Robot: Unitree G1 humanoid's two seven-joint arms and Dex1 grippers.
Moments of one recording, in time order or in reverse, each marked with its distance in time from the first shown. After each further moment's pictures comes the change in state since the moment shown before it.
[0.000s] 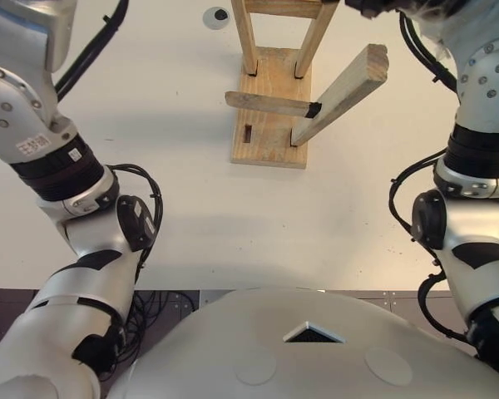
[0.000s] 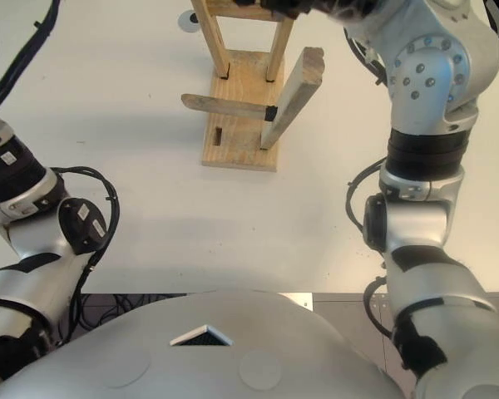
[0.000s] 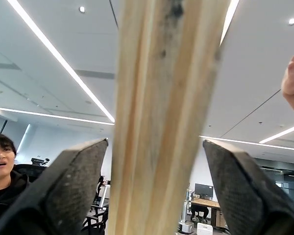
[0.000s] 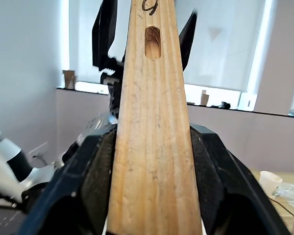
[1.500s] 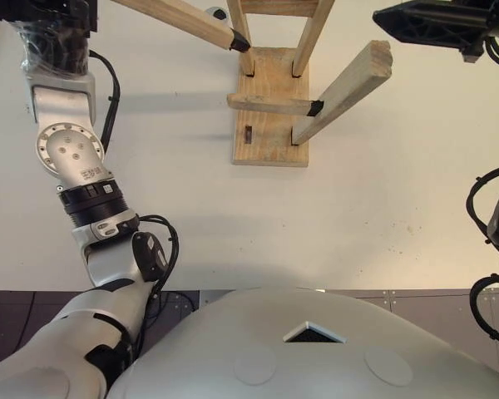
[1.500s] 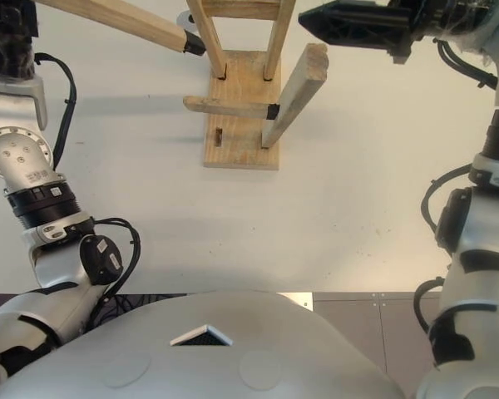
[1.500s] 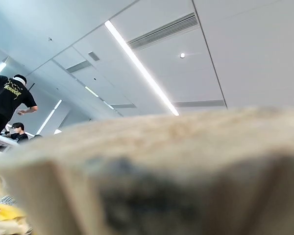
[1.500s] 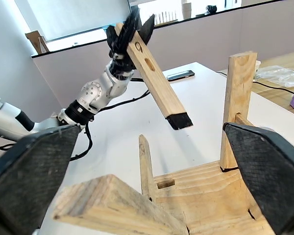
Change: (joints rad) left arm 0.244 -0.046 0.048 0.312 0.405 -0.433 -0.173; right arm -0.026 -0.343 -0.034 0.286 -0.097 0.257 0.276
